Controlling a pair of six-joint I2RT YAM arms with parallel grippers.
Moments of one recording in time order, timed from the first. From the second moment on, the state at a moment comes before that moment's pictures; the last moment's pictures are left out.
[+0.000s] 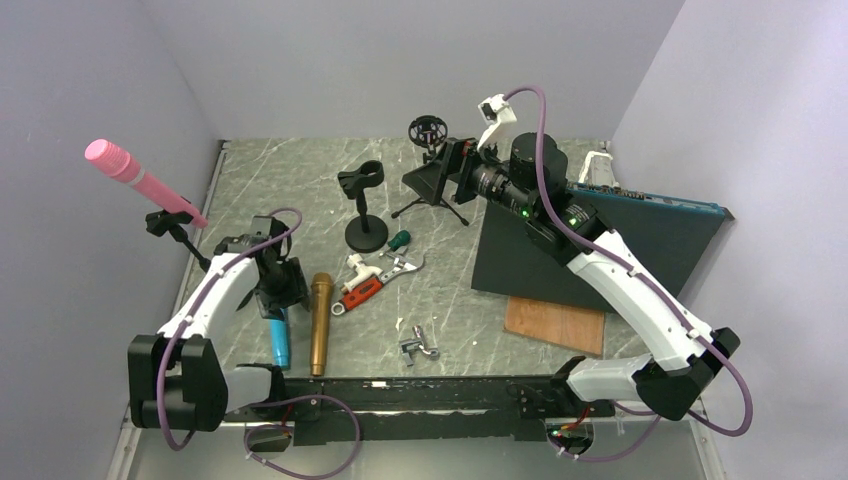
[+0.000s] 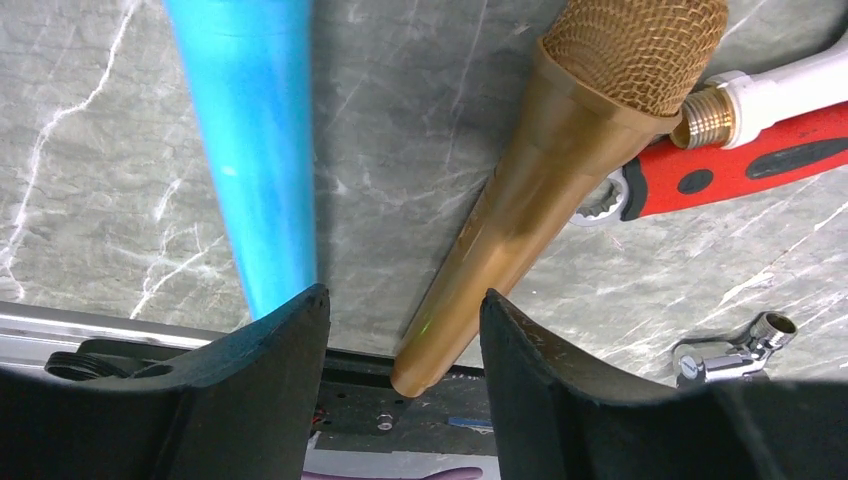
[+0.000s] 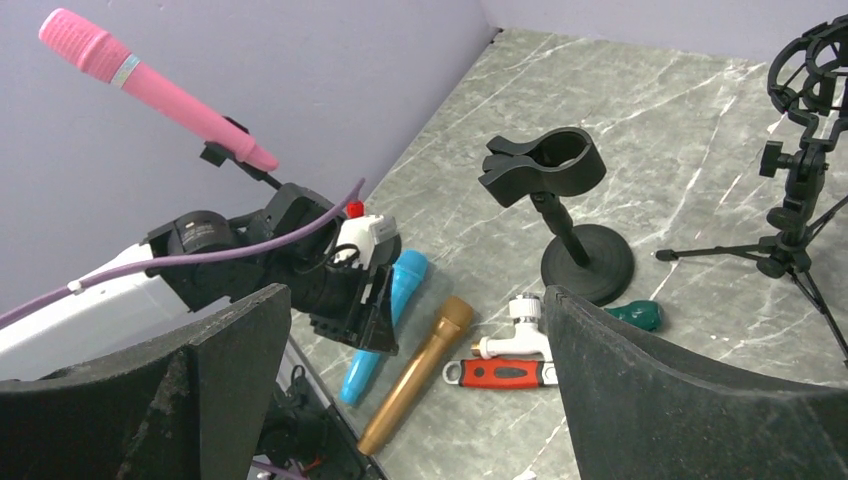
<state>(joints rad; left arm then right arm) -0.07 1.23 0.81 -0.98 0.03 -0.46 0.69 1.27 1.46 -0.31 -0.17 0.51</state>
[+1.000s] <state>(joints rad) -0.07 0.78 1.53 -0.85 -0.23 -0.49 0.68 1.28 1.57 -0.49 -0.14 0.44</state>
